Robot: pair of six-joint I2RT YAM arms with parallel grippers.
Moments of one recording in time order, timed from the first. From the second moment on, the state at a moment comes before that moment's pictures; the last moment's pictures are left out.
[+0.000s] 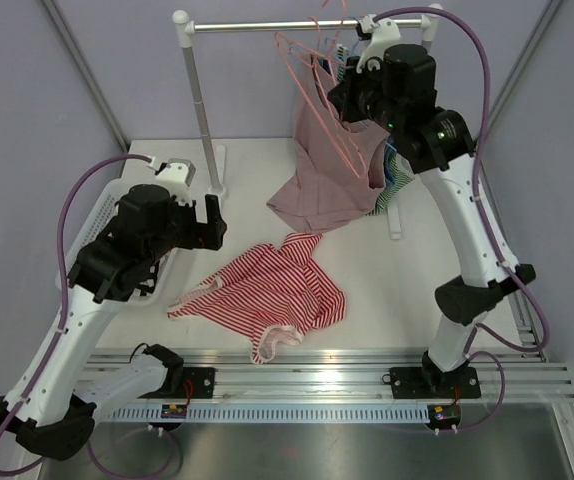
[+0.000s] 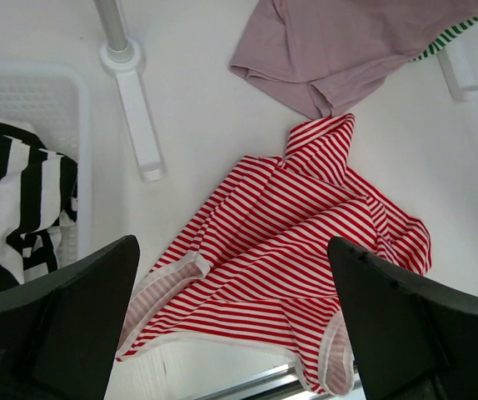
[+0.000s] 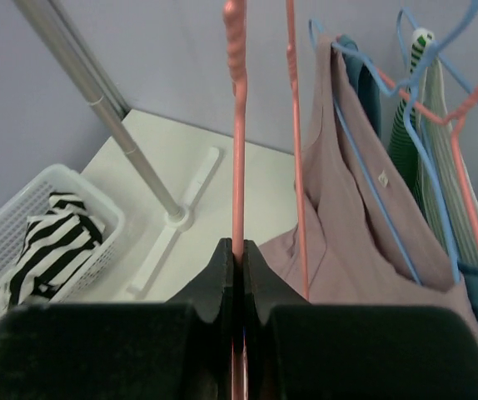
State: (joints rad) left arm -0.49 0.95 1.30 -0.88 -0.11 -0.23; right arm 0.51 1.74 2.31 -0.74 -0.01 0.18
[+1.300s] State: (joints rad) left arm -0.85 1.40 1.03 -0.60 -0.26 -0.46; right arm 0.58 1.56 1.97 -0.64 0.06 0.15
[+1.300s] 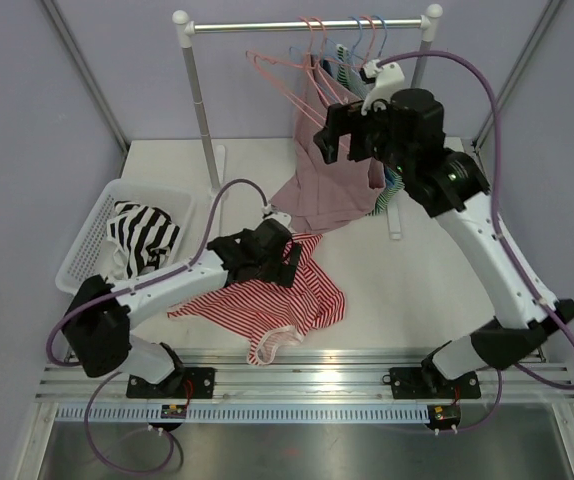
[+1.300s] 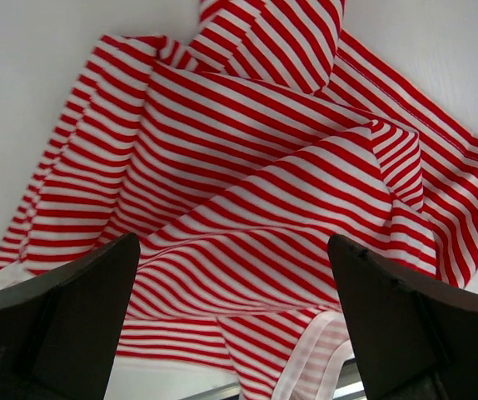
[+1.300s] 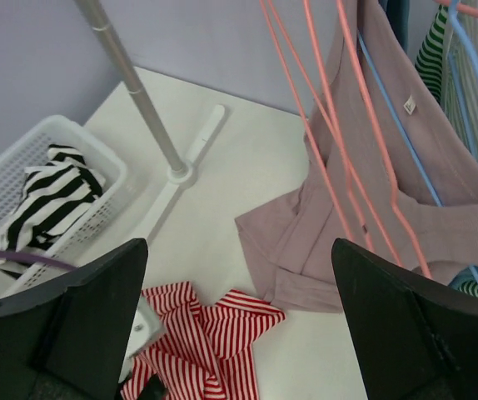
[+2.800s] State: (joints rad) left arm -0.27 1.15 1.66 -0.98 -0.64 -0.38; right arm 0.58 1.03 1.46 -0.54 -0.07 0.15
